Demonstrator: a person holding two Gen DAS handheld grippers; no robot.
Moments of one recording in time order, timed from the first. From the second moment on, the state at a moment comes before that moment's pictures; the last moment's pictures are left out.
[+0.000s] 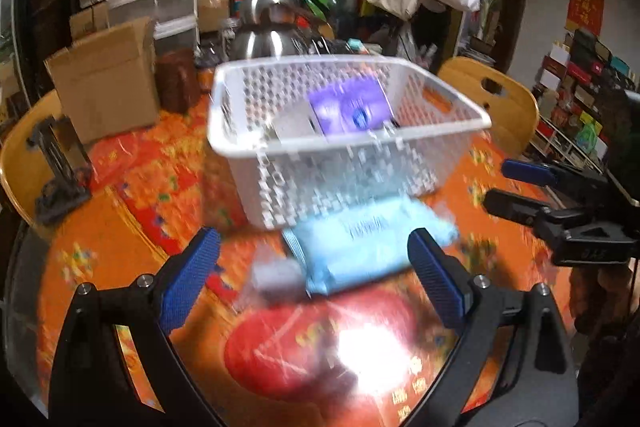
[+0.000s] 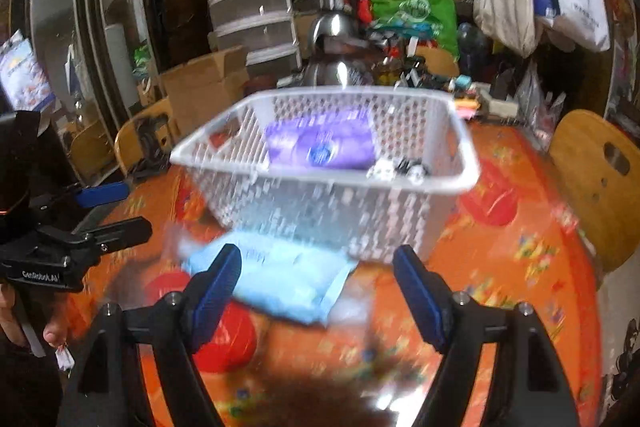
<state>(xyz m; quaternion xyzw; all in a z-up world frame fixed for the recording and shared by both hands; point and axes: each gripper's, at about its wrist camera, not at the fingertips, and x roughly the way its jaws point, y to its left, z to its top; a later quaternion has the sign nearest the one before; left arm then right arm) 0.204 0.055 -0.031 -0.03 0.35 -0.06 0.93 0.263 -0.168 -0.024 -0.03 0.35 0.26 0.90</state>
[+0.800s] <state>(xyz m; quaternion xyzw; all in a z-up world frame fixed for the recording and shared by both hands) 0.242 0.046 -0.104 -0.02 0.40 -0.10 0.91 0.278 -0.140 -0.091 -0.04 0.40 0.30 0.87</state>
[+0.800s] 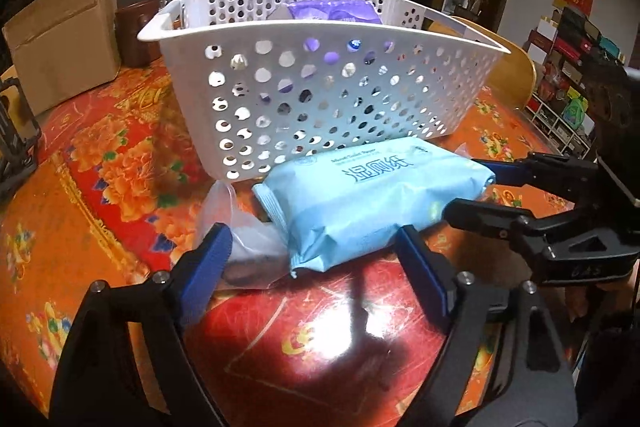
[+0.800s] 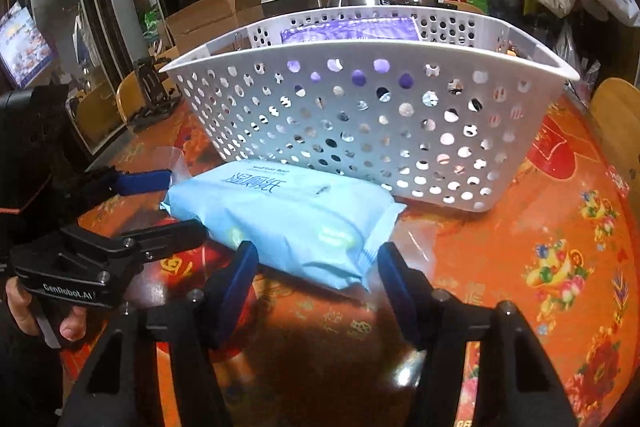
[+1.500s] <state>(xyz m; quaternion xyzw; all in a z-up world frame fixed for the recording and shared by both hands) 0.229 0.039 -0.101 -0.02 0.38 -0.11 0.92 0.266 -0.135 -0.096 -0.05 0.40 0.28 0.87</state>
